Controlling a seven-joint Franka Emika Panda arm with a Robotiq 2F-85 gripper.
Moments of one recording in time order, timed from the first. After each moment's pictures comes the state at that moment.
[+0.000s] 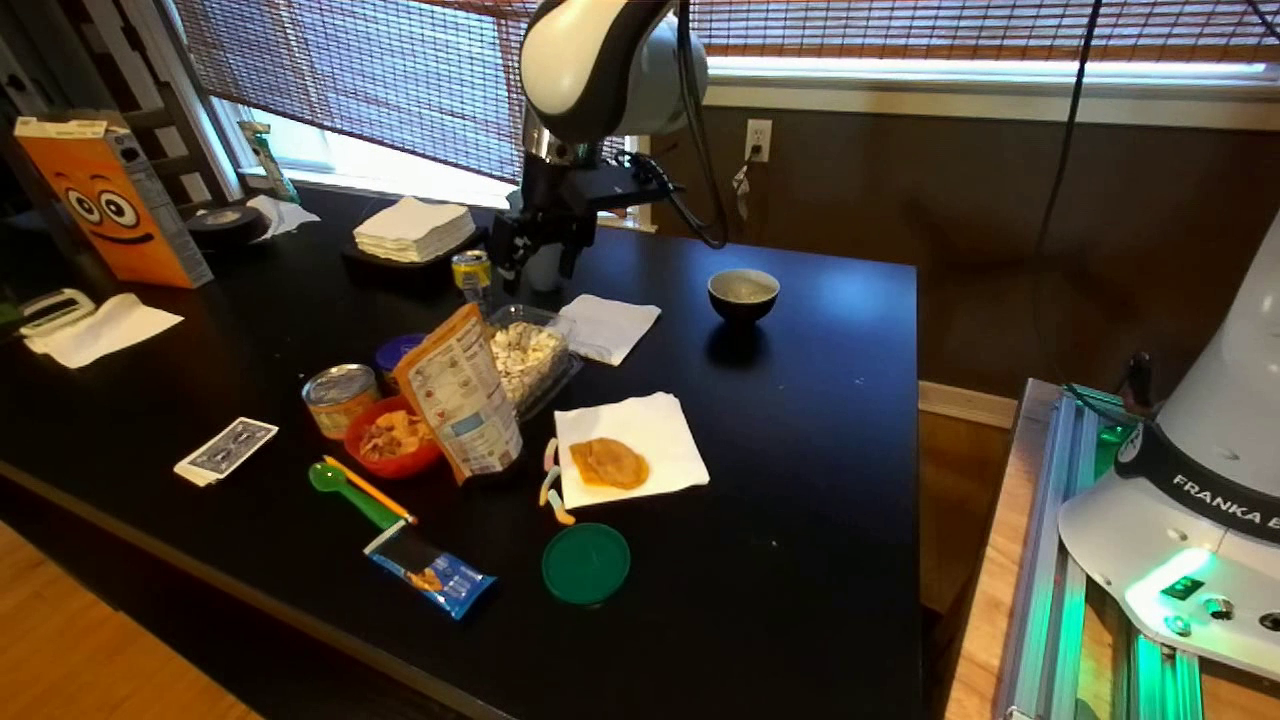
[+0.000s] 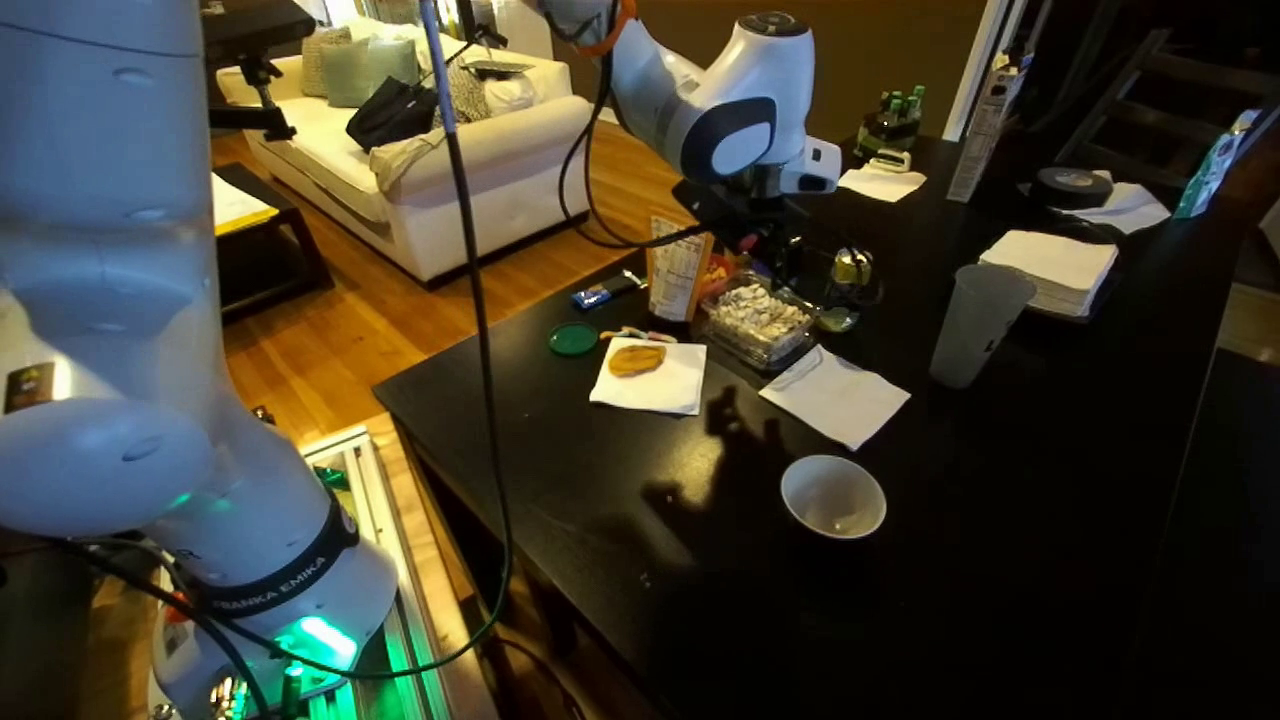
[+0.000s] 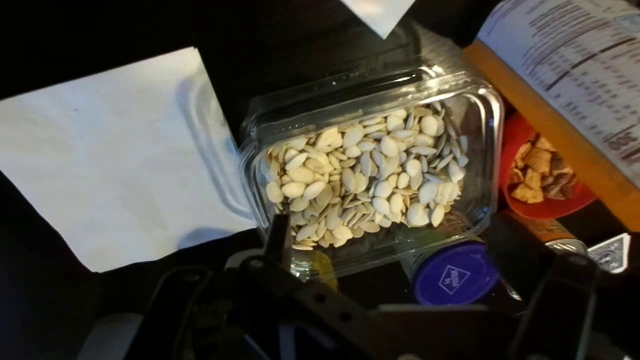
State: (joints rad) arm 0.03 0.39 0.10 -2.00 0.17 2.65 0.02
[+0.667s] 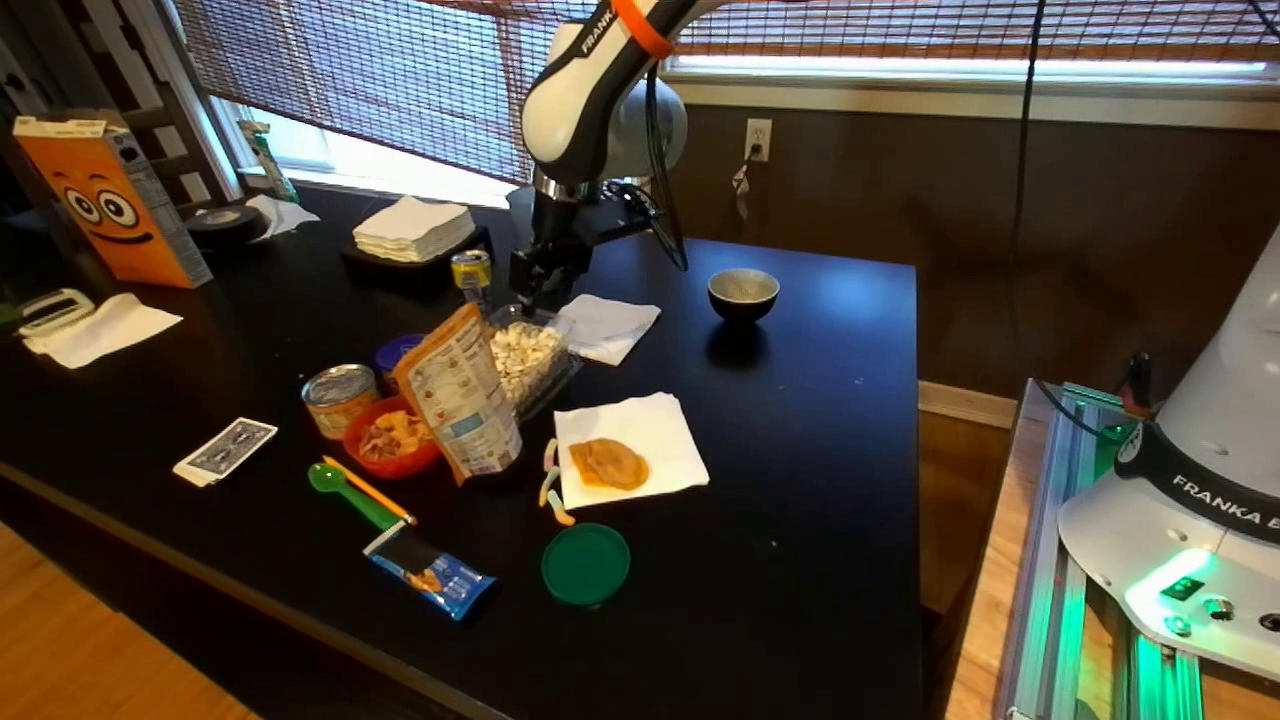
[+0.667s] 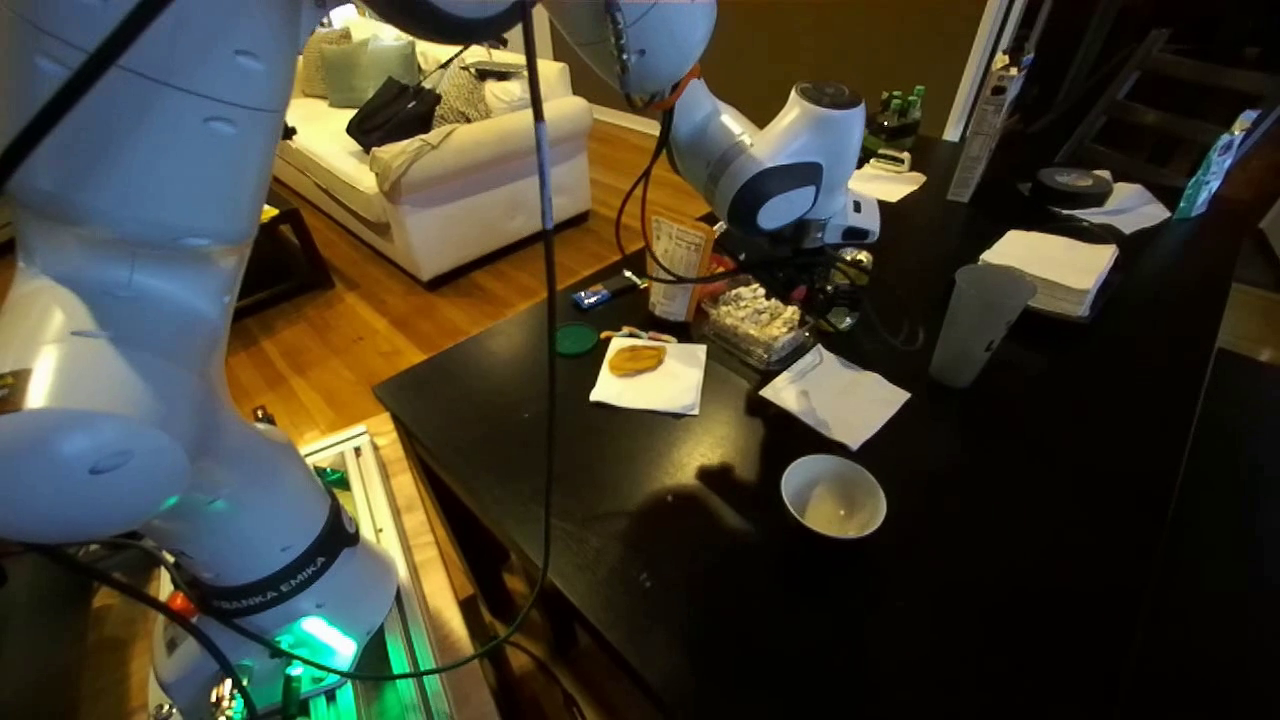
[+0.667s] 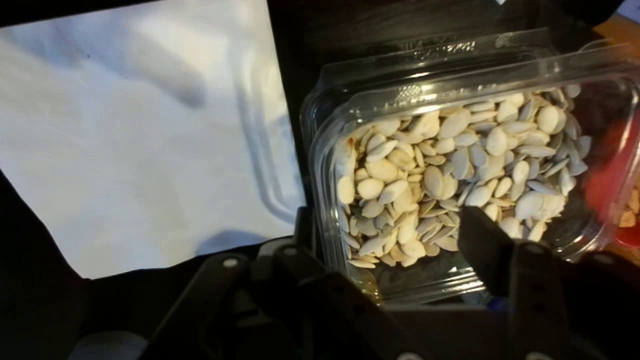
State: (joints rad) arm -0.07 0.59 0.14 -1.84 0.18 2.65 -0.15
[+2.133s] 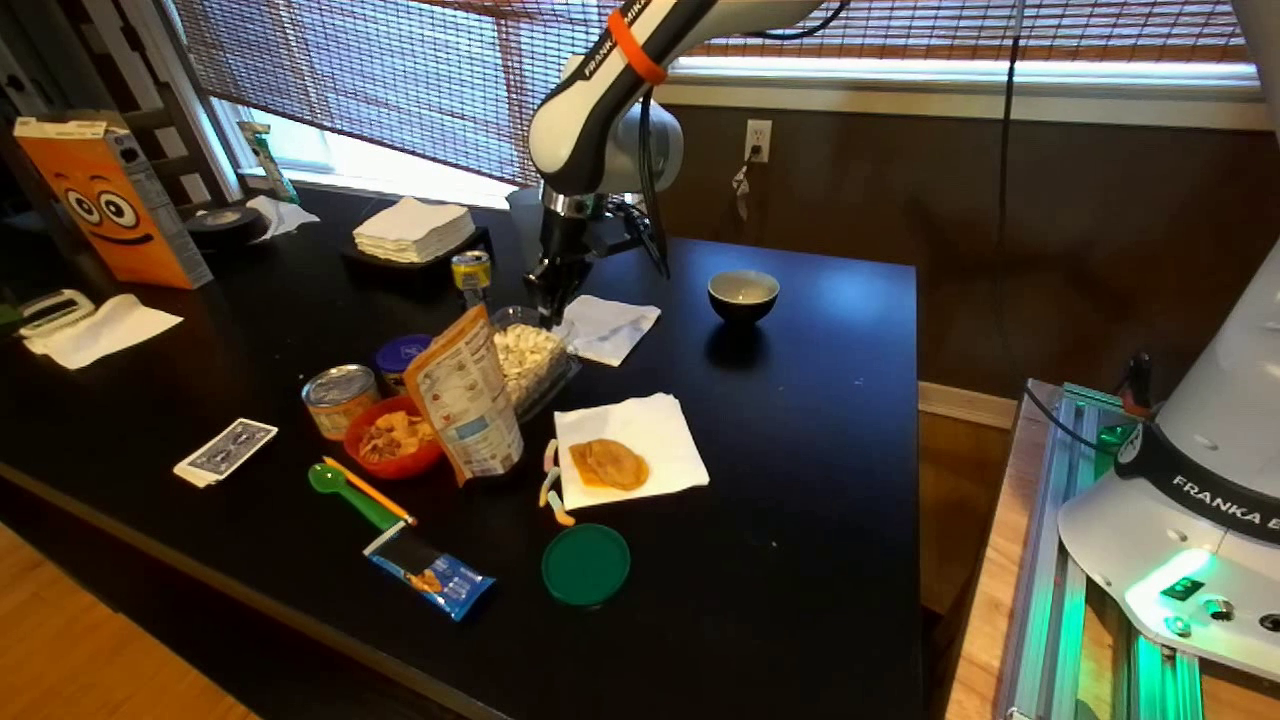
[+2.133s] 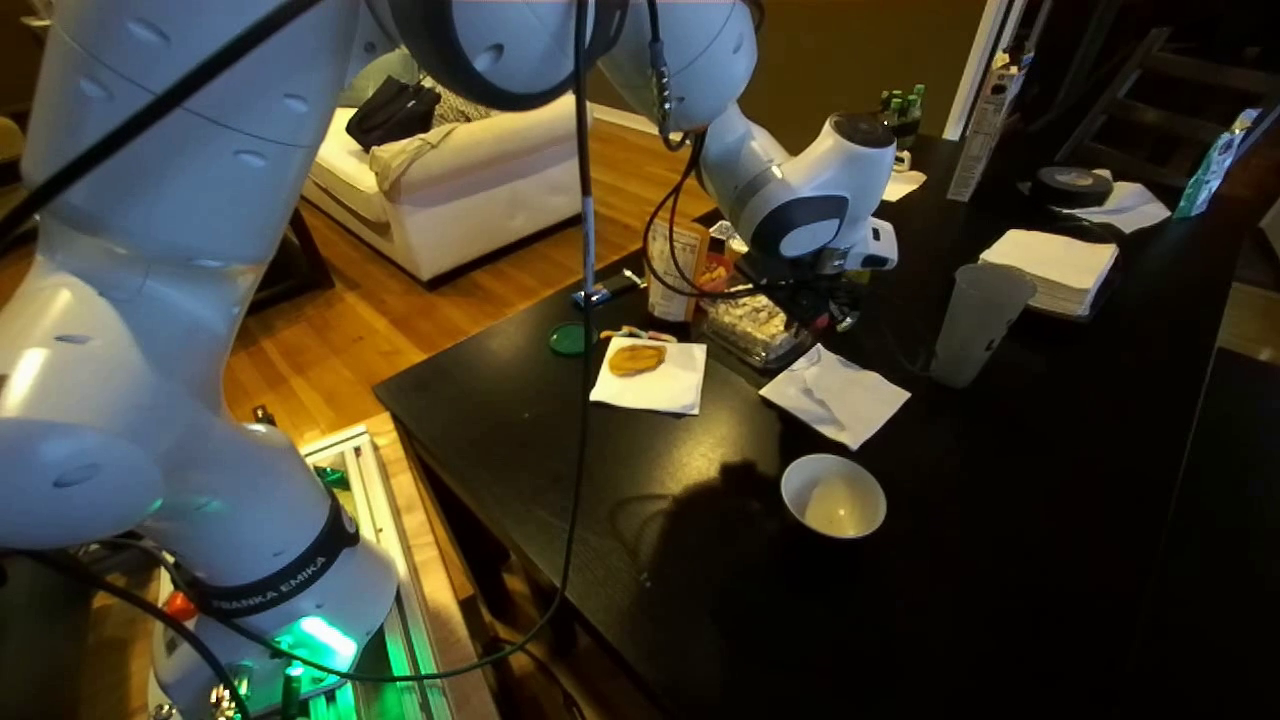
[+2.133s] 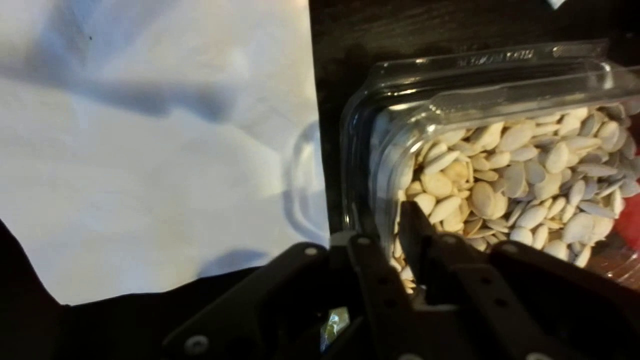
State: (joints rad) arm -0.18 0.69 0.22 -1.75 0.18 2.61 -0.26
